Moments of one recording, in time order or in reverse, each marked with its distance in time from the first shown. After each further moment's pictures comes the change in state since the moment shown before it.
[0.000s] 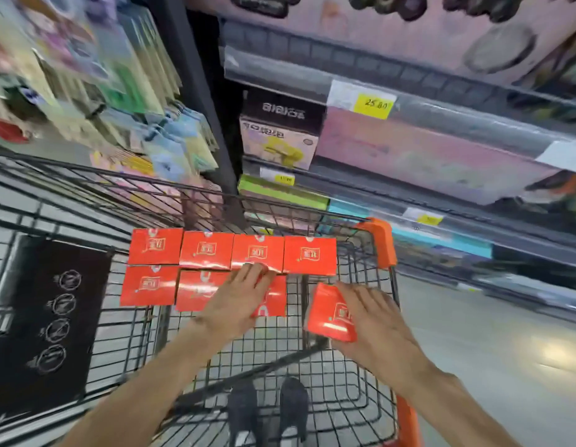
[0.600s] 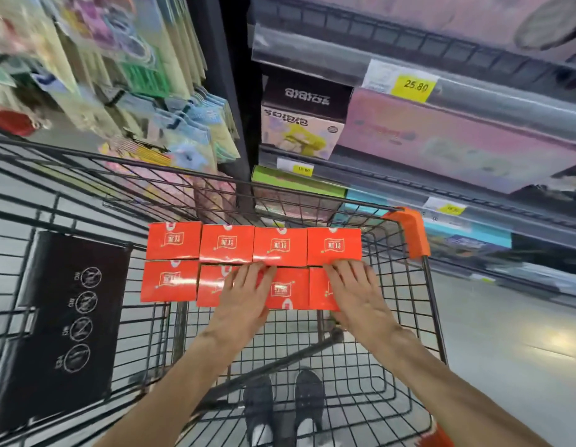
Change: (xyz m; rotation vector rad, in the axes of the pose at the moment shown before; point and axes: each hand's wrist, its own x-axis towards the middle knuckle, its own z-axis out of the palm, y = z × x) left_hand -0.027 -0.025 0.032 -0.031 0.114 -0.133; right_hand 0.063 -0.041 0.046 -0.251 -0.004 -0.020
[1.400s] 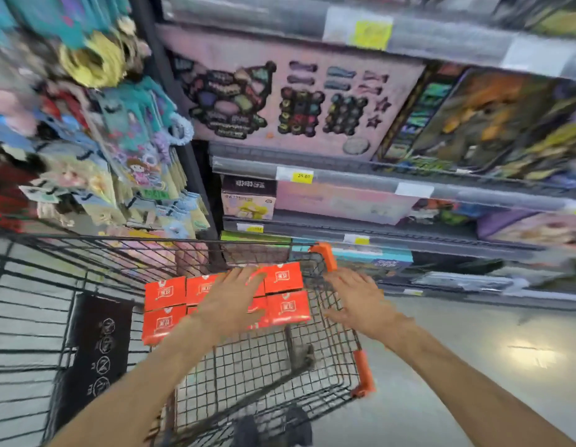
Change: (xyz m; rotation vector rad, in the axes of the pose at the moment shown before) left_hand -0.044 0.055 -0.193 0.044 0.026 0.239; right_hand -0.127 0.040 -0.158 0.145 0.003 0.140
